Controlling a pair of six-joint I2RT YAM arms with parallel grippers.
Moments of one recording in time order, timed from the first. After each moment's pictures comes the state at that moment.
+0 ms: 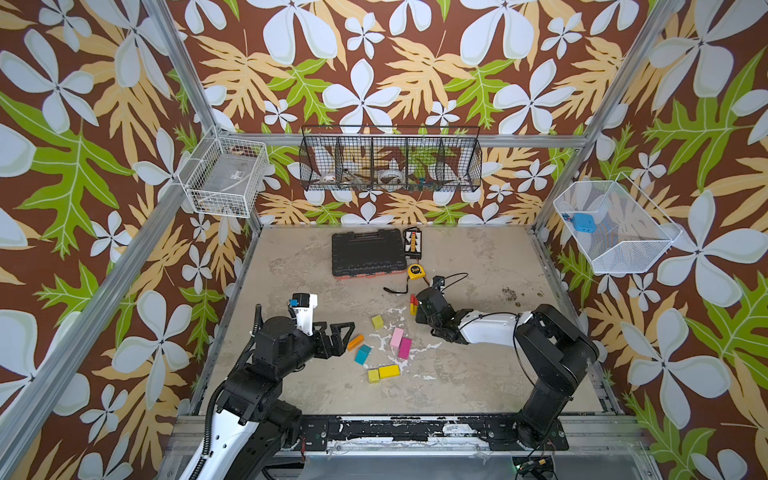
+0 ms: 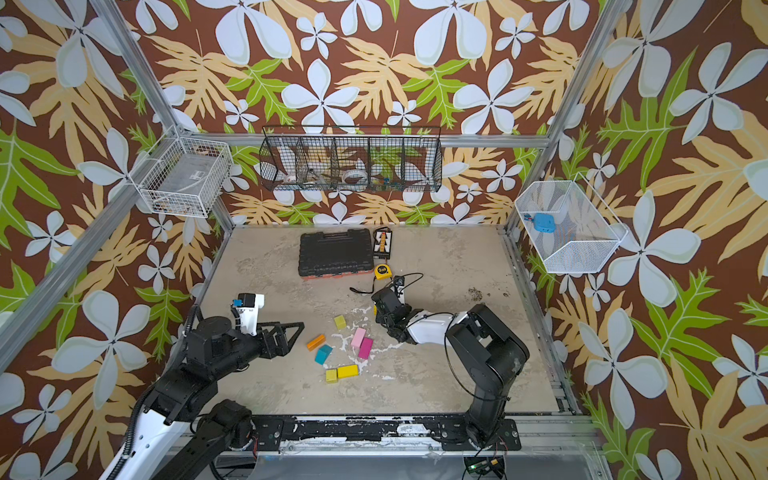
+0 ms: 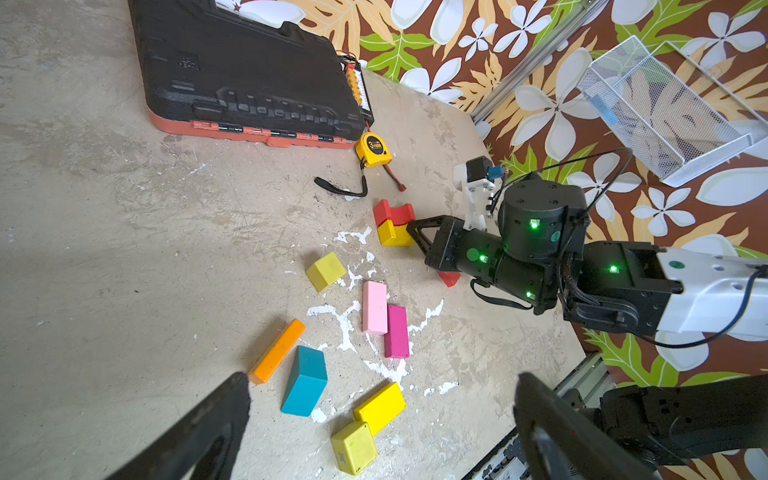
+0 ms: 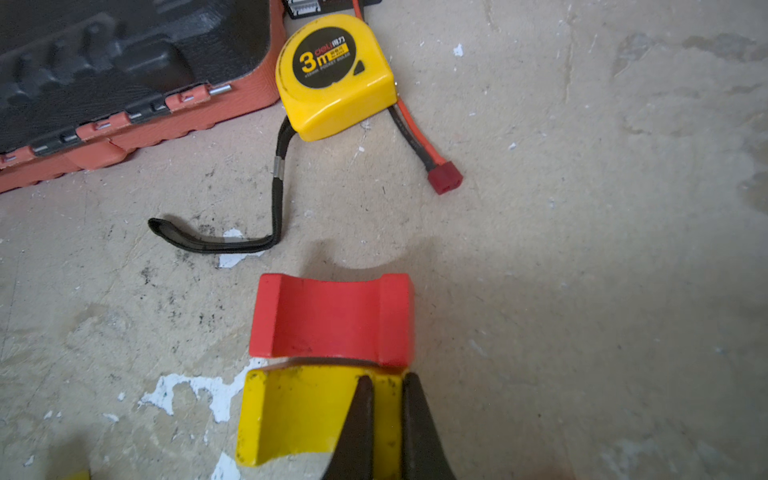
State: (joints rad) left arm -0.38 0.49 0.62 -0.59 0.26 -0.54; right arm 0.69 1.77 0.85 0.07 0.39 0.69
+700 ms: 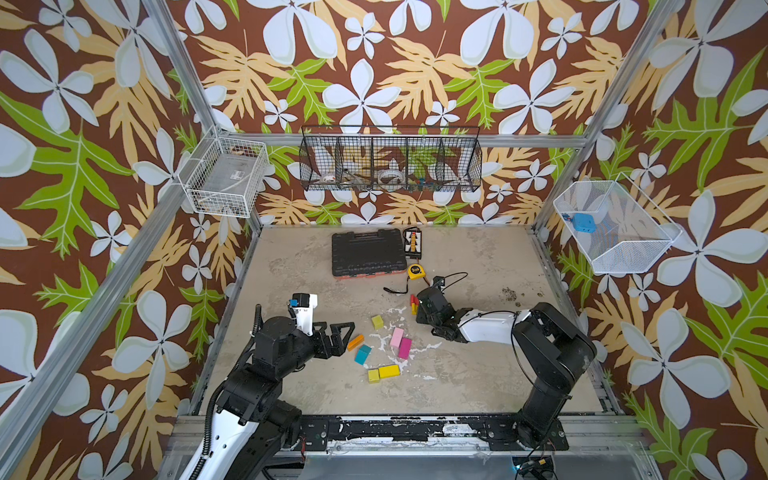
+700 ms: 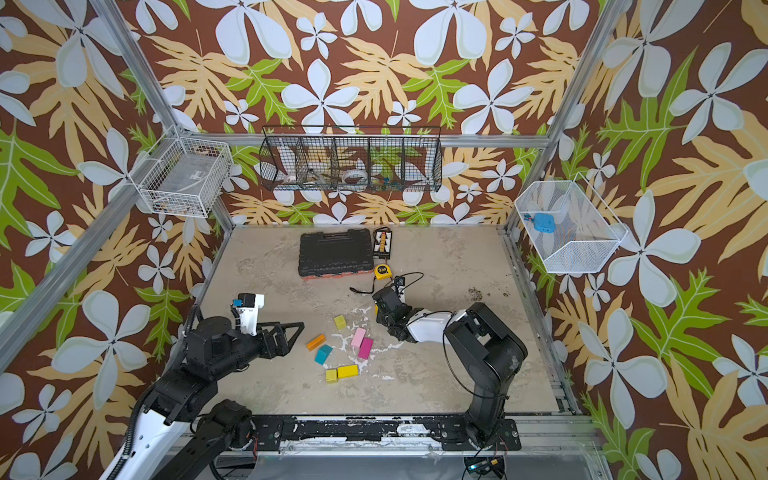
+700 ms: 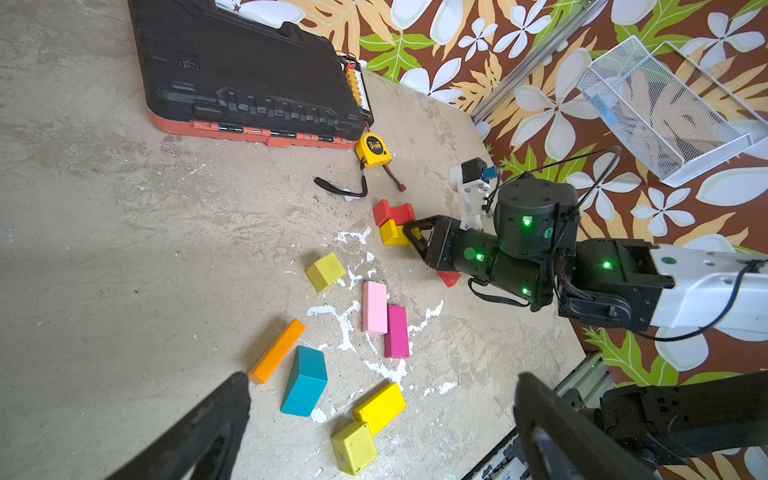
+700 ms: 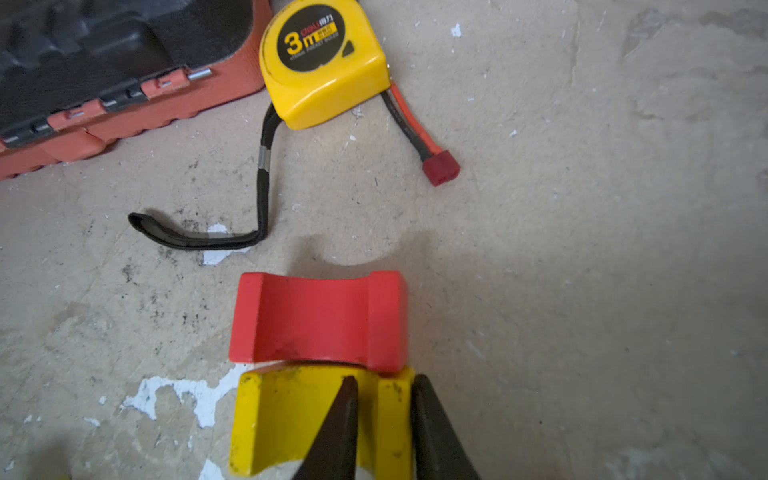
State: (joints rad) left arm -0.38 0.49 0.62 -0.59 0.26 -0.54; right arm 0.68 1.79 0.86 0.06 0.37 0.69
